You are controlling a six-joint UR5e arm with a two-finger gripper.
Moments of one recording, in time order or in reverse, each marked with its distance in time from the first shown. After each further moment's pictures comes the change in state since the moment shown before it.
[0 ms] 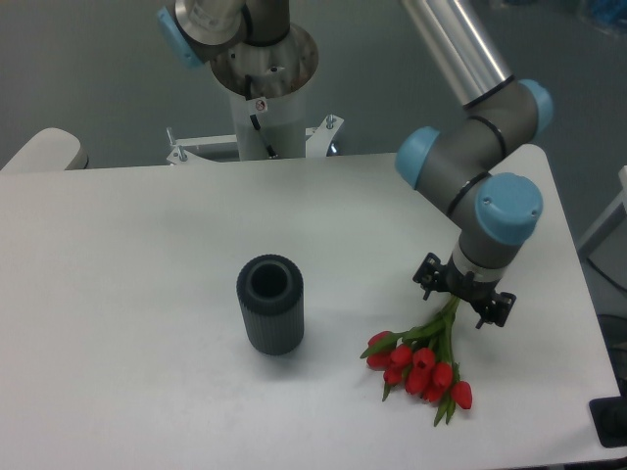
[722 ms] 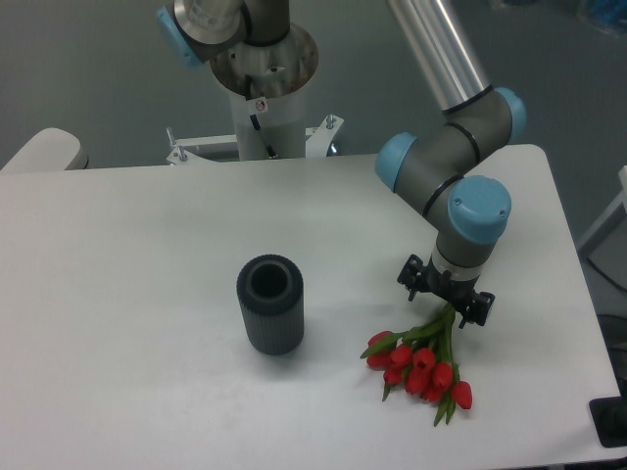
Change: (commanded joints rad) arm -0.015 -0.031 -0.054 0.095 -0.020 -0.003
